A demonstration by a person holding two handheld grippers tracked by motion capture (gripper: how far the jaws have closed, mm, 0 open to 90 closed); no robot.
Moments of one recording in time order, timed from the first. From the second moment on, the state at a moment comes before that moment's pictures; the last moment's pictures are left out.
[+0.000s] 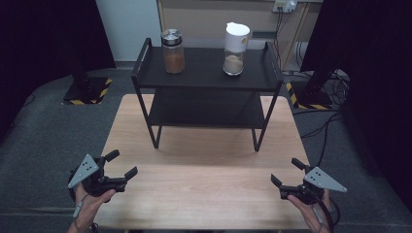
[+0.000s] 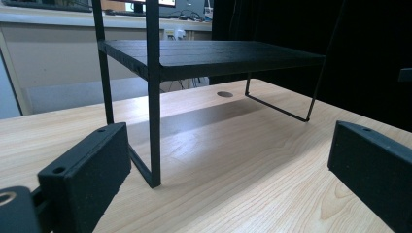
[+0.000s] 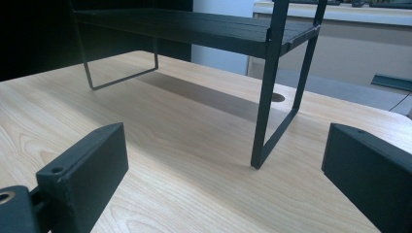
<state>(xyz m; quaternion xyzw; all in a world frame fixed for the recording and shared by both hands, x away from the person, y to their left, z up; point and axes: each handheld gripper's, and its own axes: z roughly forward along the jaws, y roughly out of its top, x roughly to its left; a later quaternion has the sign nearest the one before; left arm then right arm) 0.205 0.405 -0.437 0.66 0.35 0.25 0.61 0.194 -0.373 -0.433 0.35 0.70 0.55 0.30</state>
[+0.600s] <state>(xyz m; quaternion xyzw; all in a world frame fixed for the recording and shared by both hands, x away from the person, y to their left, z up) 0.204 0.405 -0.437 0.66 0.35 0.25 0.61 0.193 -0.373 -0.433 0.35 0.70 0.55 0.30</state>
